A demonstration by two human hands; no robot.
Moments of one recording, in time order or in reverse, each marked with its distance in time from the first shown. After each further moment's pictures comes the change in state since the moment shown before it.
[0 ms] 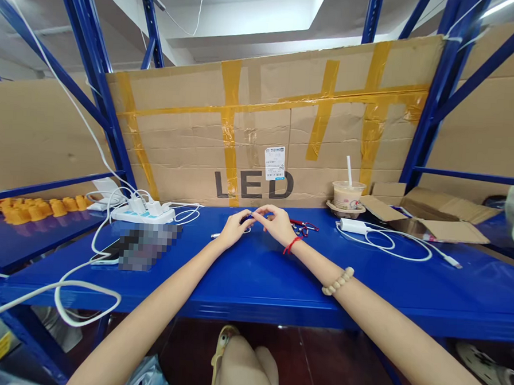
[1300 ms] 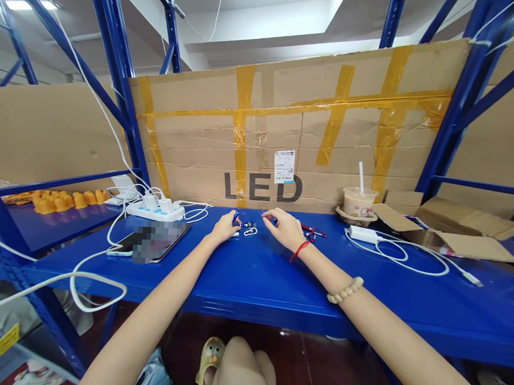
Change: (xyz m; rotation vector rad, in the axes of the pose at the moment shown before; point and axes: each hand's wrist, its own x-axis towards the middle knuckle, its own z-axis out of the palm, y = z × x) left_hand -0.001 -0.041 -0.035 0.454 0.022 -0.266; right_hand -0.004 -0.002 -0.008 -0.517 -0.016 -0.210
